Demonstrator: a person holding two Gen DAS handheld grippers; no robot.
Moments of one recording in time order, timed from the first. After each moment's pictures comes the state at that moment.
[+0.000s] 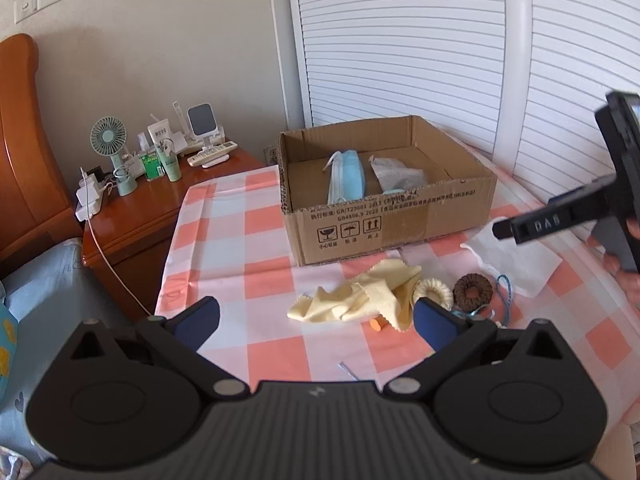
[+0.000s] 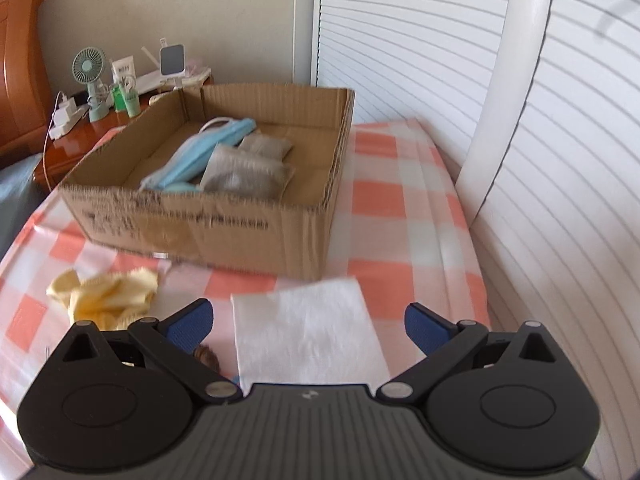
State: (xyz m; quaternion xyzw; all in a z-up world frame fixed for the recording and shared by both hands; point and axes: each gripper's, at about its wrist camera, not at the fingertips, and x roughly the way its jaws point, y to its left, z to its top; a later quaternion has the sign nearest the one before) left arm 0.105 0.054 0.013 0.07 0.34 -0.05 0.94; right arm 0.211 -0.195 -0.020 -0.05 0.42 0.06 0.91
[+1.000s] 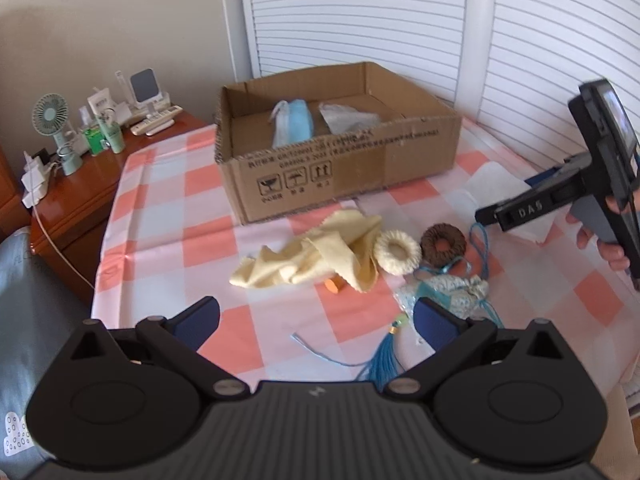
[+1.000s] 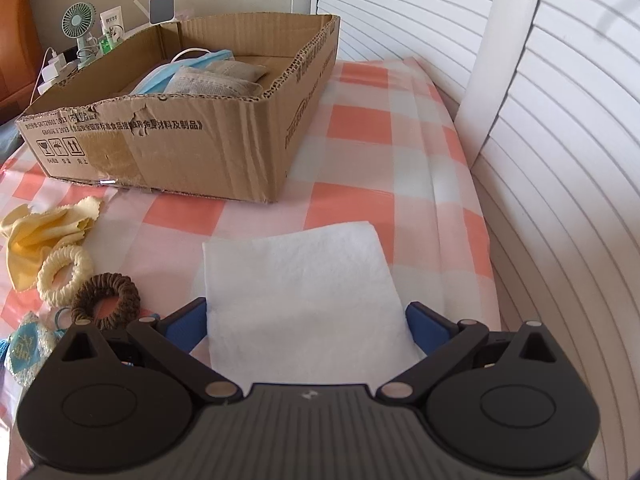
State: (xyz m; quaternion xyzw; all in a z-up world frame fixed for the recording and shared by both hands) left arm 0.124 0.036 -0.028 0.08 0.39 -0.13 0.91; right arm 0.227 -0.228 -0.068 -0.06 0.47 0.07 0.88
